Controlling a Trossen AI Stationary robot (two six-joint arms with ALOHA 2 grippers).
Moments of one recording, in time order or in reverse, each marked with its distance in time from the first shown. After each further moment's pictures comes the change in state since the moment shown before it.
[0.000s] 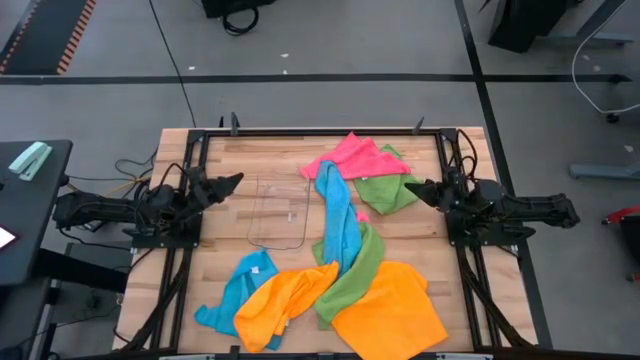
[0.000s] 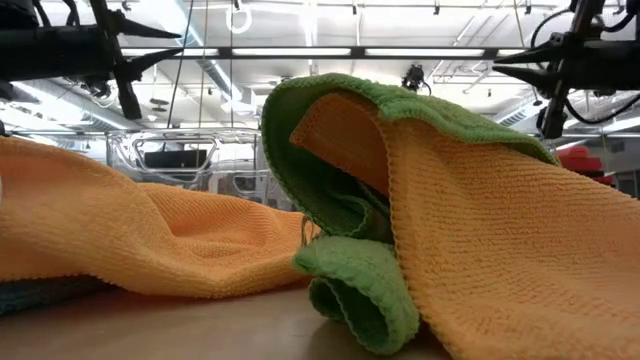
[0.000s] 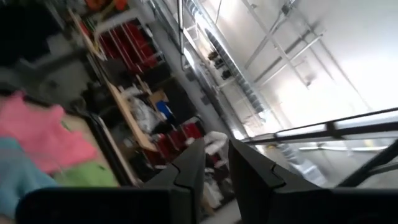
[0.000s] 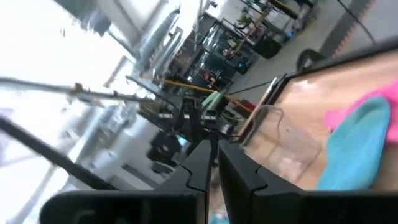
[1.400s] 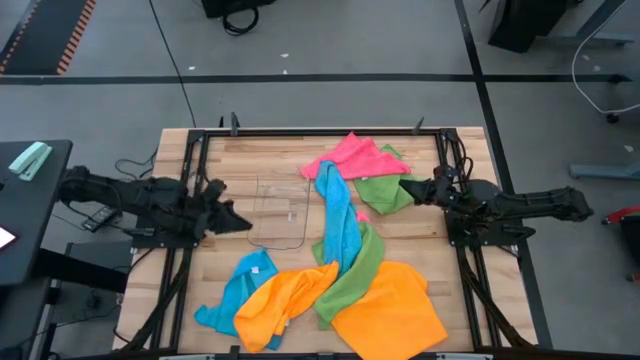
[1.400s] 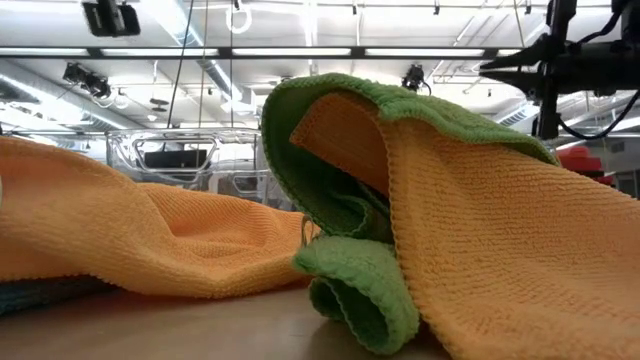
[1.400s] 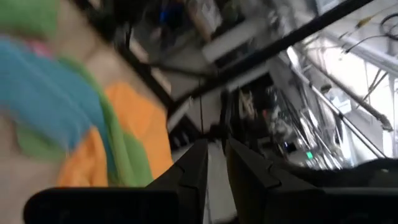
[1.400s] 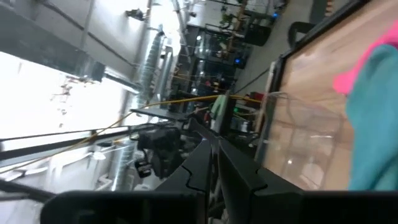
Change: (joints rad) left arm -0.271 0.259 0.581 -0.786 0.437 -0.054; right arm 0.000 0.221 0.000 0.210 0.041 0.306
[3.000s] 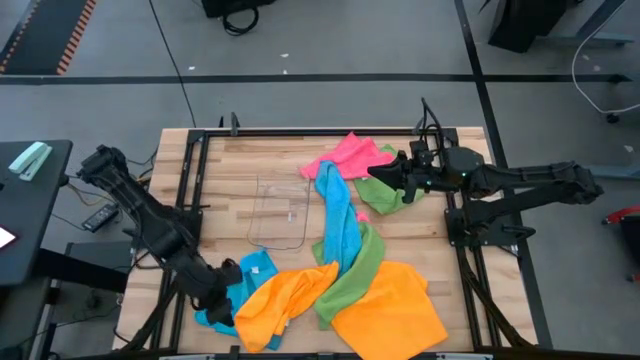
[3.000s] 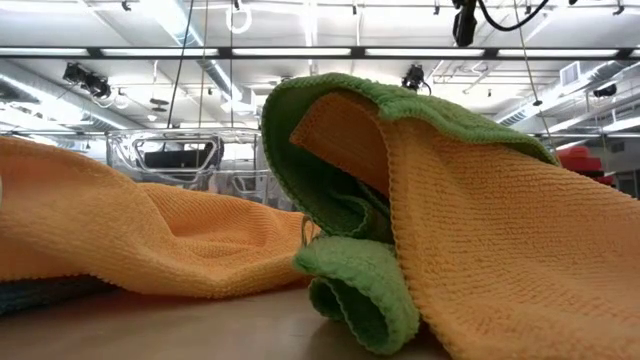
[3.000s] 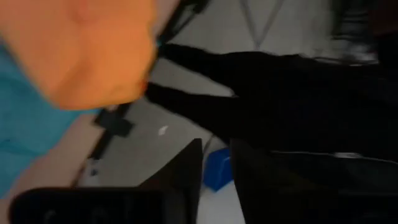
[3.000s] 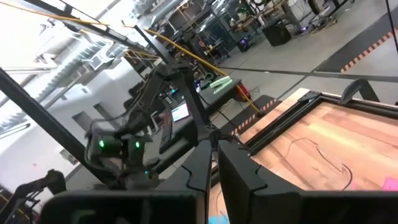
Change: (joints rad) left arm -0.528 0.584 0.302 -0.289 0.149 -0.523; right arm -0.033 0.645 0.662 -0.115 -0.229 -0.625
